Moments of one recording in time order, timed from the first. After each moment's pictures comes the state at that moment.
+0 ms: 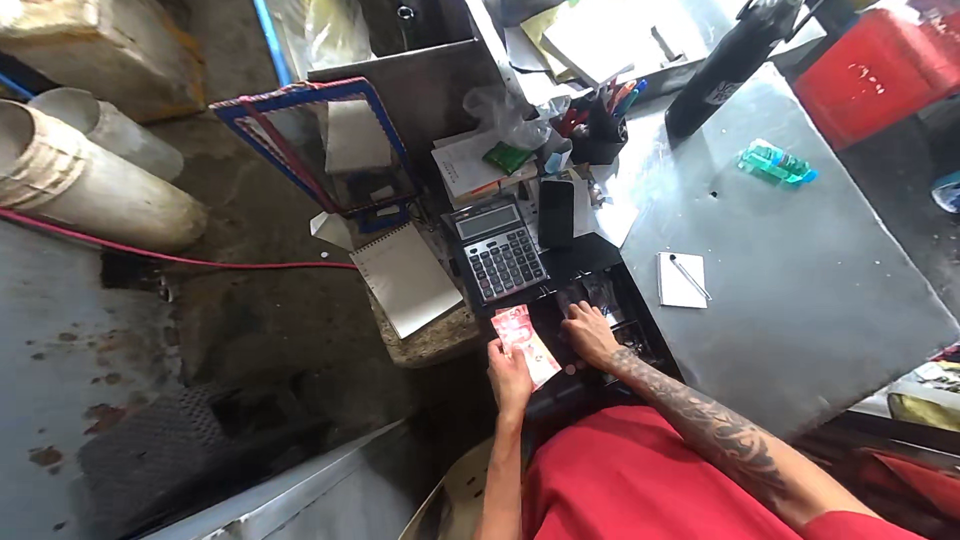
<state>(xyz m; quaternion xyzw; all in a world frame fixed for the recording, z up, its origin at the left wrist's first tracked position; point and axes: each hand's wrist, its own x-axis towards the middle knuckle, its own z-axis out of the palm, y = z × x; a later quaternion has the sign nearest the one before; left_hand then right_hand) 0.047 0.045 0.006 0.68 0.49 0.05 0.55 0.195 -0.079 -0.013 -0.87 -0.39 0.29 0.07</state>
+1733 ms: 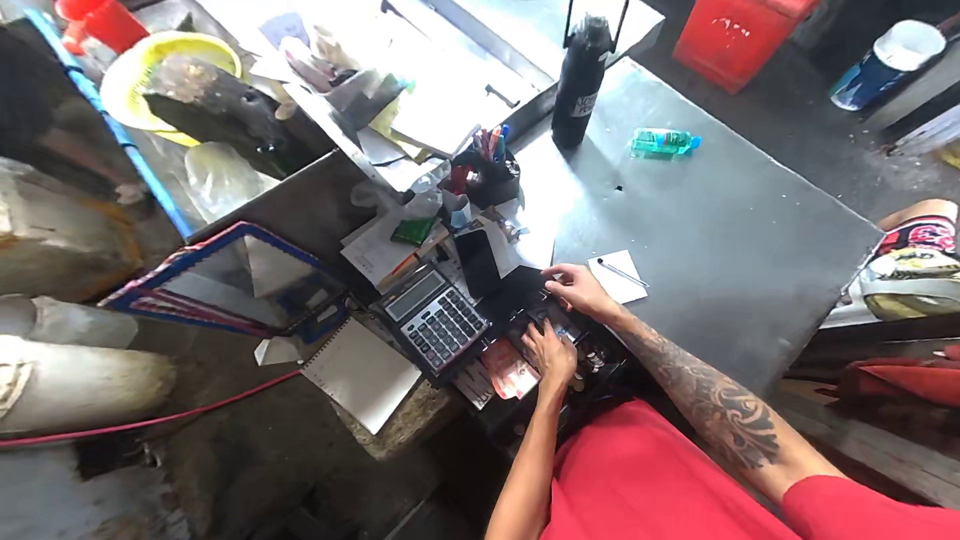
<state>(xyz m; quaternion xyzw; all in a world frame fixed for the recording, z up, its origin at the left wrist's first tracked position) 0.192 -0.059 -0.025 0.90 0.24 -0.15 0.33 0.299 -0.149 0.040 -0.81 -0.08 0.25 0.52</state>
